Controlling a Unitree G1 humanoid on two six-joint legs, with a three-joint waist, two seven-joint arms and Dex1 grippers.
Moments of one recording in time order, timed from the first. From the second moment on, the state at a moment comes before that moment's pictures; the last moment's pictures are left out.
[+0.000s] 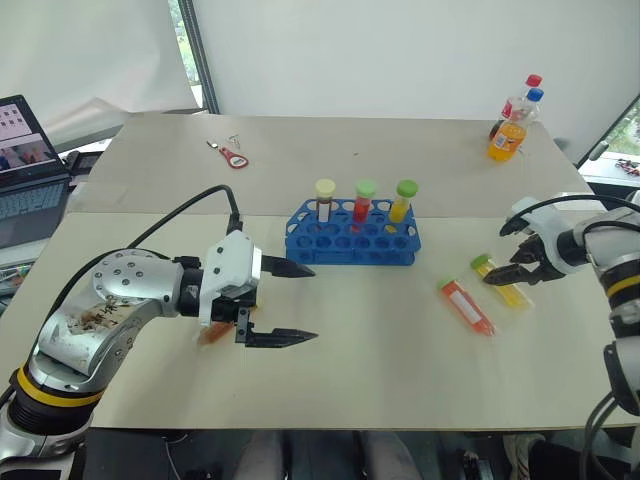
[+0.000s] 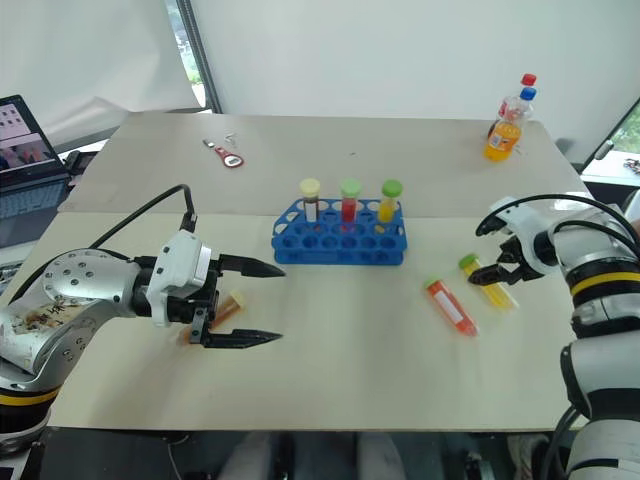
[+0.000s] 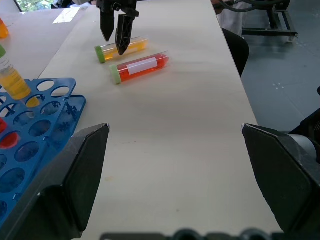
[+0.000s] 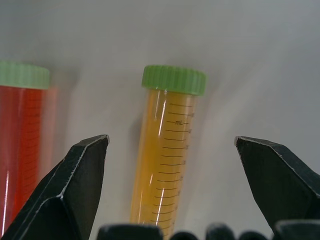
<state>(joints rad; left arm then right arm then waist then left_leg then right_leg) -0.40 0.85 -0.05 -0.54 -0.61 0.55 -1.12 -1.06 -0.89 0.41 0.93 -0.14 0.61 1.26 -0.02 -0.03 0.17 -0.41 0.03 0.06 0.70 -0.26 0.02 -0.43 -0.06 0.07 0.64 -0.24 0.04</state>
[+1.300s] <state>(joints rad) -0.35 0.77 0.02 -0.41 -0.56 0.48 -1.06 -0.63 -0.45 -0.21 0.01 0.28 0.54 0.87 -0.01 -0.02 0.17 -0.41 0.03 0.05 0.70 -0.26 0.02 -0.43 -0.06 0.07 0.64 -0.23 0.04</state>
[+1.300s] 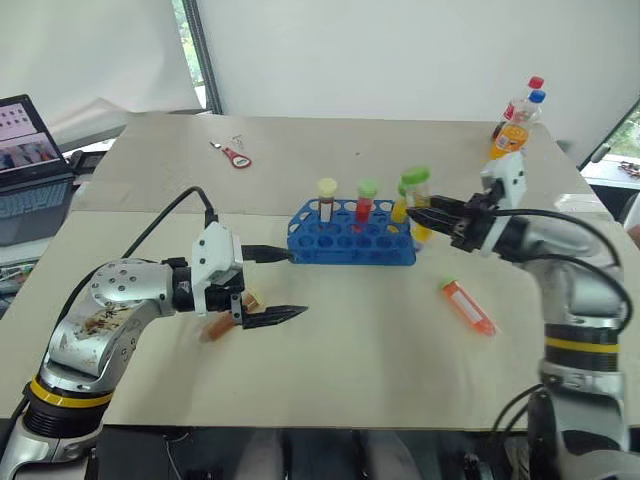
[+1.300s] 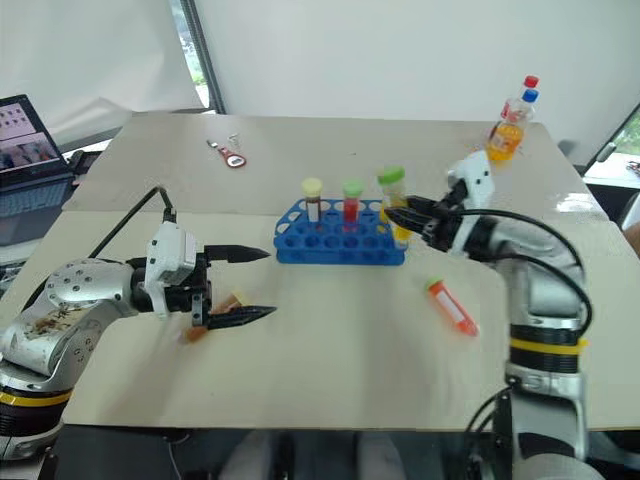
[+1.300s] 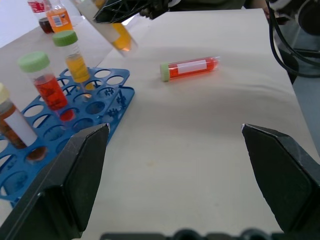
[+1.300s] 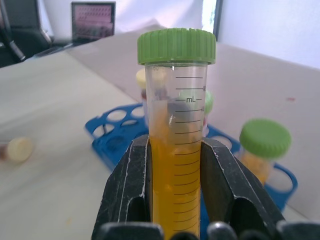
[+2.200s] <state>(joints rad) -0.35 0.74 0.02 -0.42 -0.56 0.50 -1.03 -0.58 -0.32 -0.11 0.27 0.18 0.13 0.54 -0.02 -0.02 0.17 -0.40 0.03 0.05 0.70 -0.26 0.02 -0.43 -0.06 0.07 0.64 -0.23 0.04</state>
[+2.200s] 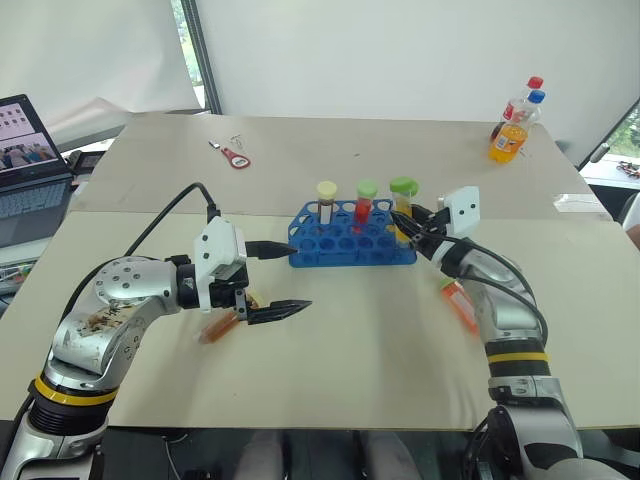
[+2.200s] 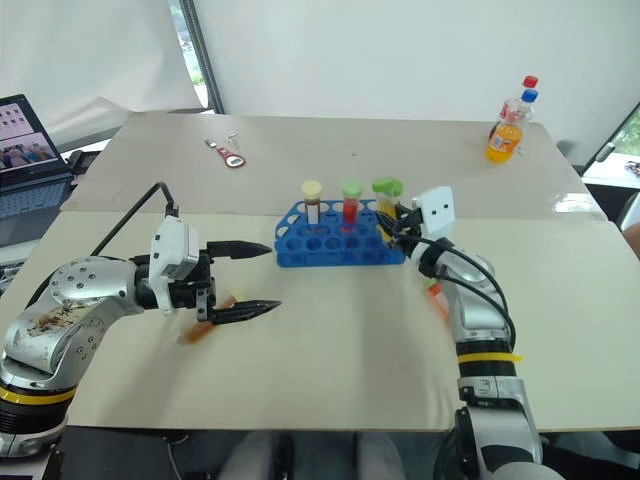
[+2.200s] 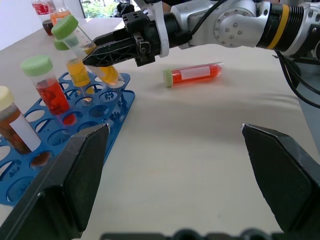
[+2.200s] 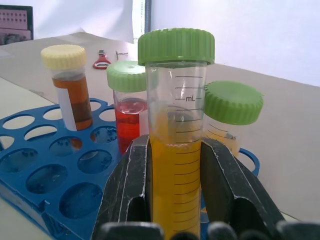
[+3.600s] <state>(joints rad) -0.39 0.70 -0.03 -0.41 -0.51 0.53 -0.92 -0.26 -0.71 -0.12 -0.38 0.34 0.71 0.55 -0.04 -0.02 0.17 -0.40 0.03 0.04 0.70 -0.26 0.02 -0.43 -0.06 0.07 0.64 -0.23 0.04</state>
